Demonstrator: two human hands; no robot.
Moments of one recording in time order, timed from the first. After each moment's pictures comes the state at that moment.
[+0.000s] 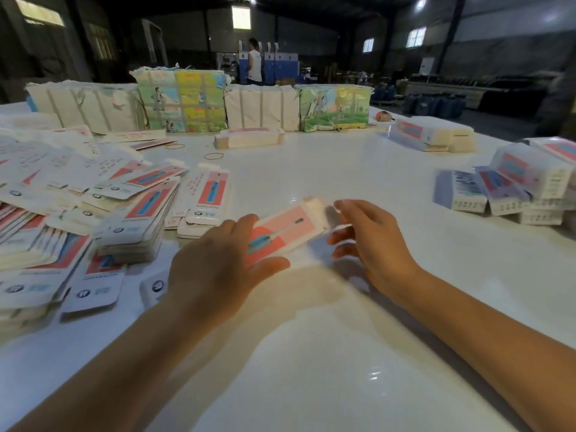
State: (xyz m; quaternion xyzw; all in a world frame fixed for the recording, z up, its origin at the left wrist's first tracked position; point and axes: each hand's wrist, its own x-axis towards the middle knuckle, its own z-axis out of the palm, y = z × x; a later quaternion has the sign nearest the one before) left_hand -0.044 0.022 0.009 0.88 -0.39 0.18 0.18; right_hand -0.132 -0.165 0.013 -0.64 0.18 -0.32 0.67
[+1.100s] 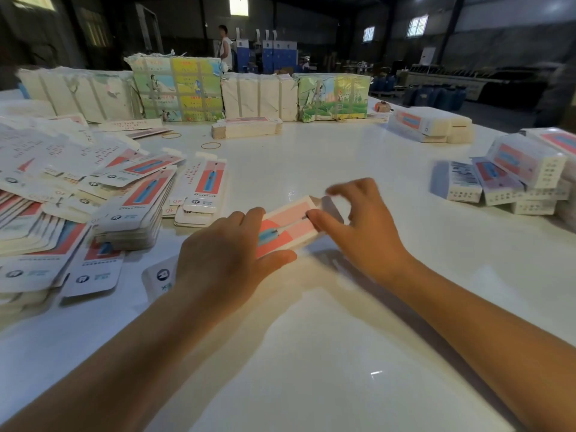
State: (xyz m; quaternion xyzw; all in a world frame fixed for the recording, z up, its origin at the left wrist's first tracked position) left_hand -0.057 0.017 0.010 0.88 -0.41 0.21 0.16; right_hand -0.138 -0.163 0.013 -0.89 0.16 -0.33 0.27
